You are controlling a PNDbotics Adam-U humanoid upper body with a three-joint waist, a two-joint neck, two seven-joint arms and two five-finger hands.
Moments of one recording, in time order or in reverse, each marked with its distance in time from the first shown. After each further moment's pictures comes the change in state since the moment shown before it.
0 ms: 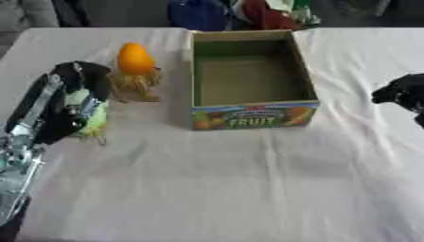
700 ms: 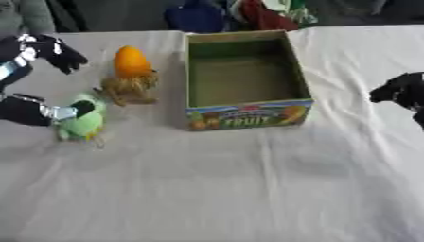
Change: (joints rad) left arm -0.105 0.354 -0.003 0.135 -0.235 -0.138 -0.231; right arm 0.003 -0.009 0.000 0.000 0.001 -0.001 0.003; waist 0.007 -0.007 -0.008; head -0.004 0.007
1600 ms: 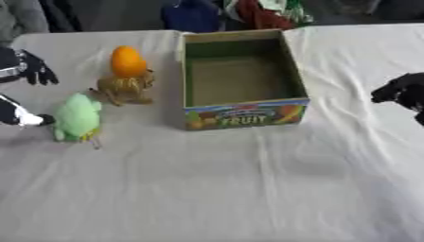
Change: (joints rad) left arm -0.114 0.000 -0.074 0.320 -0.233 -0.102 -0.108; right arm 0.000 0.000 0.001 0.000 0.000 0.002 0.003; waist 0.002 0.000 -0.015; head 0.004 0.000
